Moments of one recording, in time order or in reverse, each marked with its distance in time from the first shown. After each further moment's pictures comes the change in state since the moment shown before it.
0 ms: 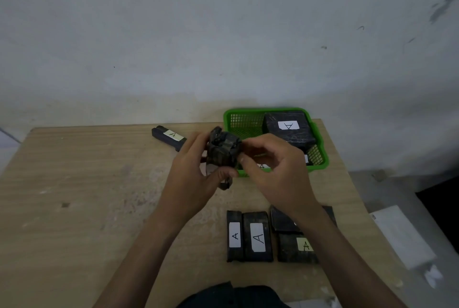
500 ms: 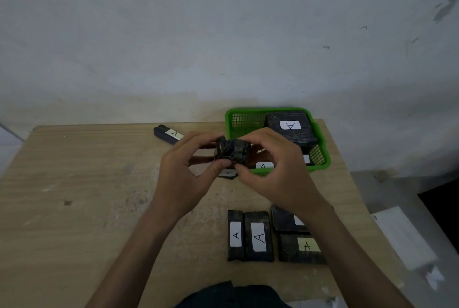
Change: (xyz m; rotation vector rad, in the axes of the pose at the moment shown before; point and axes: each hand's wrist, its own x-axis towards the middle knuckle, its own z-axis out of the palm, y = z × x) left_hand -0.002 0.004 -0.013 -0.134 0.089 0.083; right_hand 0.007 0.005 -0.006 -0.109 -0.145 -0.162
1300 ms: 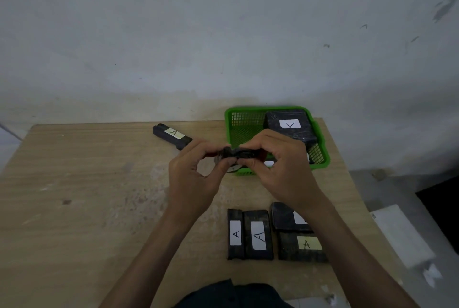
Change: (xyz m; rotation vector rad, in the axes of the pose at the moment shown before) left_hand -0.007 -0.007 0.023 0.056 0.154 0.021; right_hand 0.003 0.010 -0.002 -0.127 0.029 -0.064
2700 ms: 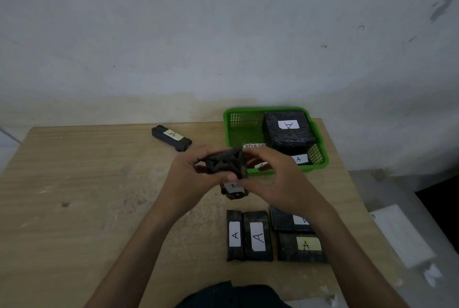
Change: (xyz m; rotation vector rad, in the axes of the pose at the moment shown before) left_hand 0.008 -0.006 -0.011 -0.304 -0.307 -0.362; right_hand -0.018 0.010 -0.004 0.062 -0.272 0.247
